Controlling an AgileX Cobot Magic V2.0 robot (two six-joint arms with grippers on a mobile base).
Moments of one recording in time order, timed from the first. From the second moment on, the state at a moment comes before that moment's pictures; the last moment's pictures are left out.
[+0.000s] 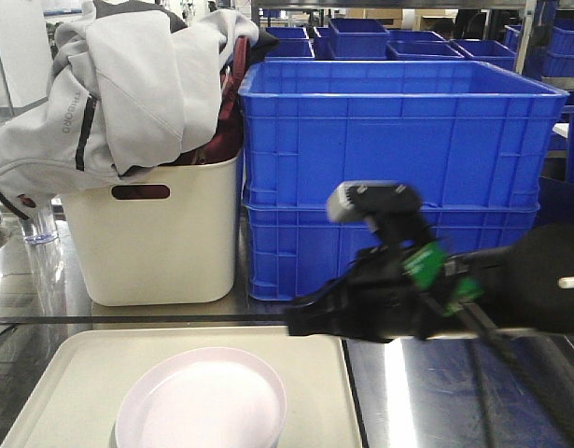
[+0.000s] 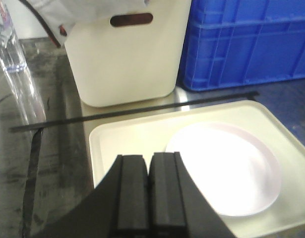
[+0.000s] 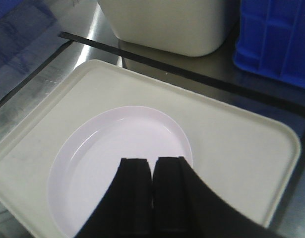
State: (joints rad) left arm -0.14 0.67 -0.94 -0.11 0.73 0.02; right arm 0.48 1.43 -1.28 0.50 0.53 -0.36
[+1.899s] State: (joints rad) left arm -0.14 -0.01 0.02 -0.04 0.17 0.01; right arm 0.48 0.15 -0.40 -0.28 0.44 0.26
